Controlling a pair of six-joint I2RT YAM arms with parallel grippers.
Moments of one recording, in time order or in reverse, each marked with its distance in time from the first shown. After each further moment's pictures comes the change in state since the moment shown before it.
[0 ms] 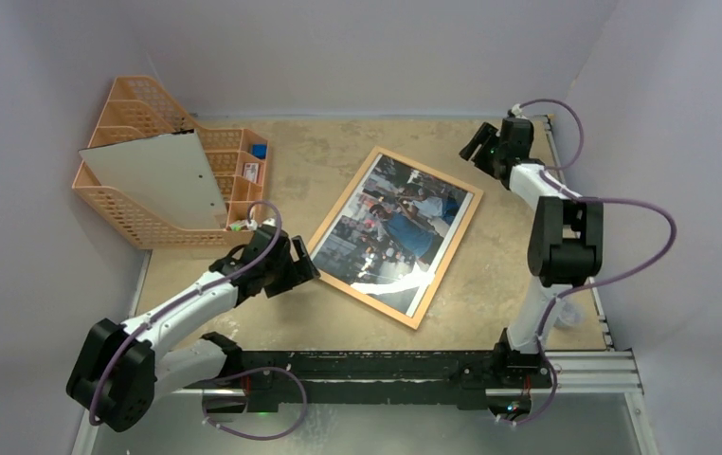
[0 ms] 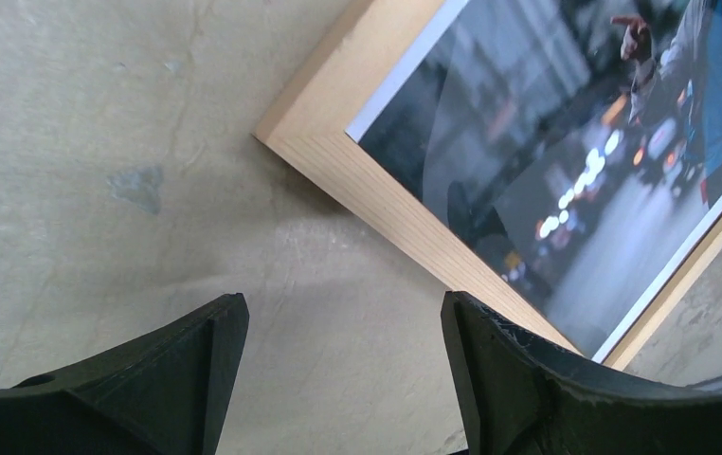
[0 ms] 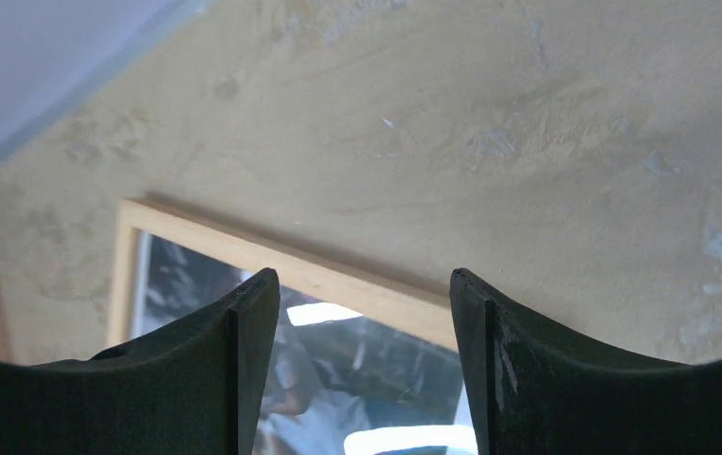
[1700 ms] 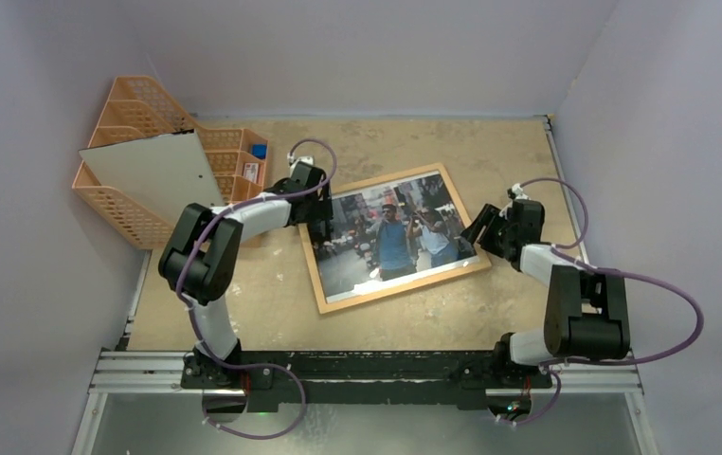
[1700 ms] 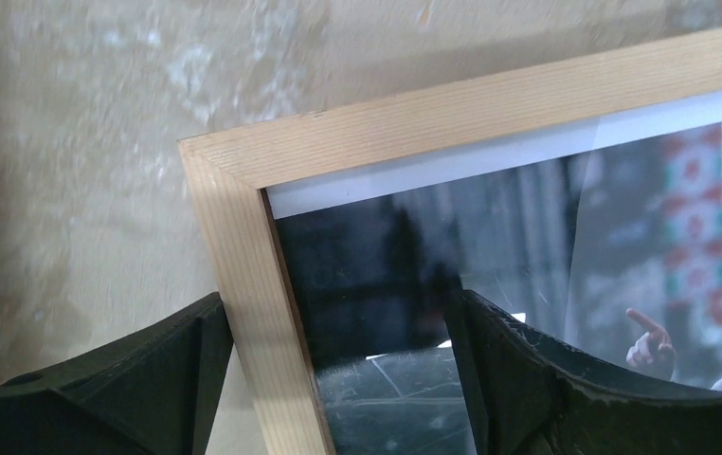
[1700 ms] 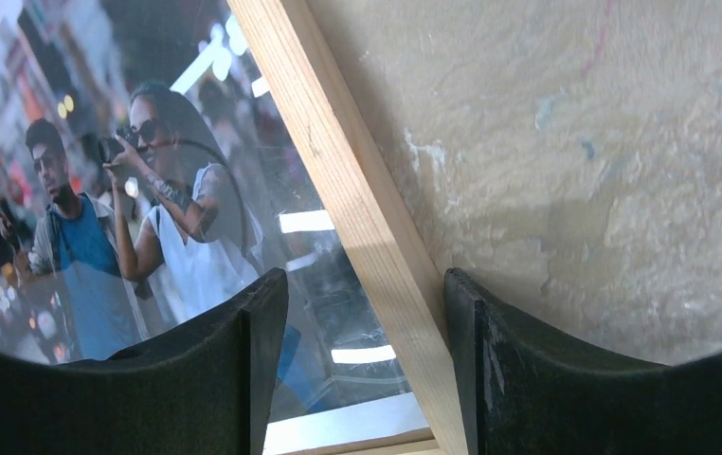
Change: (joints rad) left arm 0.056 0.746 0.555 0.201 -0.220 0.376; right arm -0.053 -0.416 -0.746 0.131 -0.213 -0.125
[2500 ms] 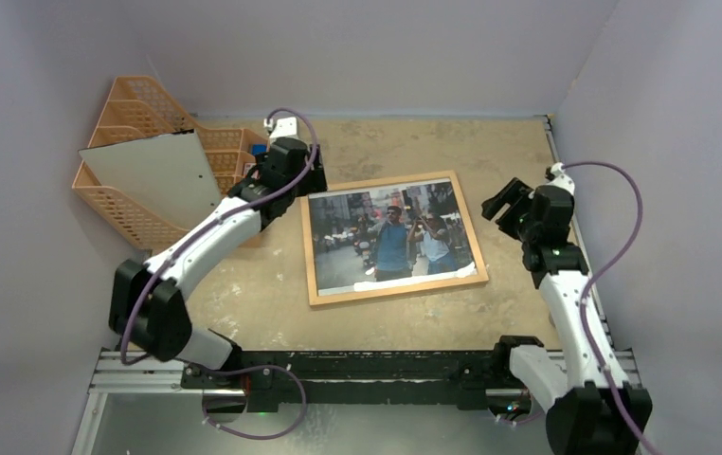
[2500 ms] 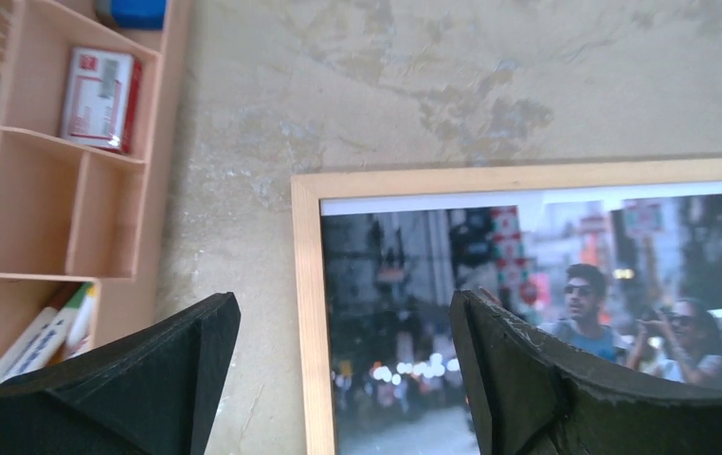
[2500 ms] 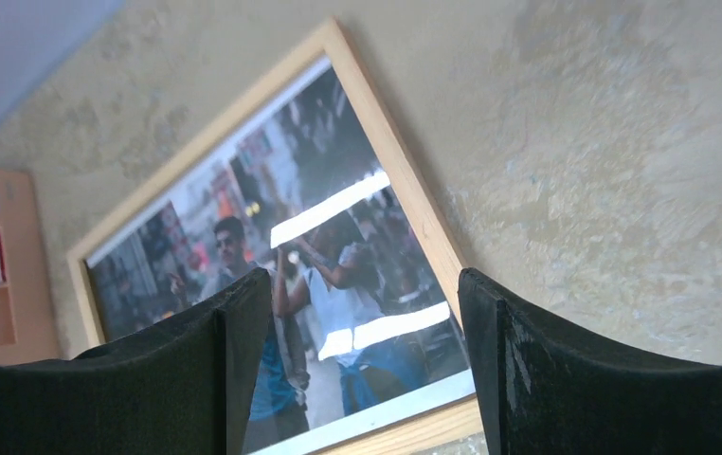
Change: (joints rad) left arm -0.043 -0.310 0.103 -0.132 -0.157 0.038; right arm 0.052 -0.469 0.168 -0.420 0.277 0.130
